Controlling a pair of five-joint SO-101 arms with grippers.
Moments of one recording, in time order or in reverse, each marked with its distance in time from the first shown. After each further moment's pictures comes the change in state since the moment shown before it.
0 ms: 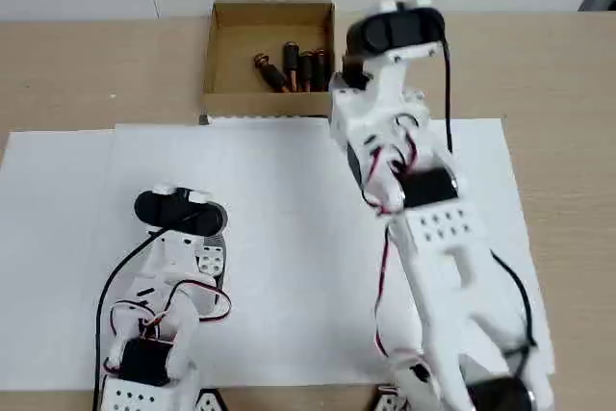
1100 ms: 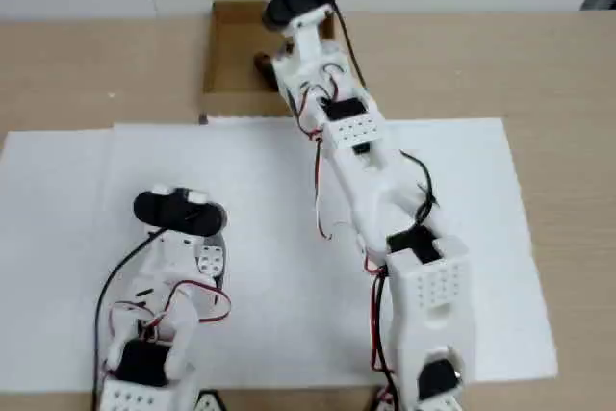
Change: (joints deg) left arm 0.0 0.0 0.0 0.0 0.0; right arm -4.3 54.9 -43.7 -11.0 11.6
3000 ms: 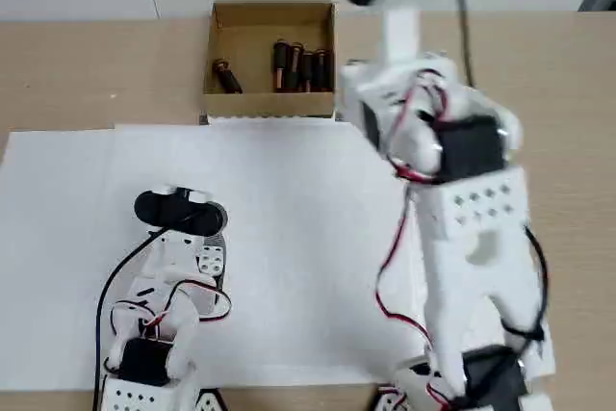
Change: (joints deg) left arm 0.0 0.0 0.0 0.0 0.0; right arm 5.6 -49.8 -0.7 62.9 -6.9
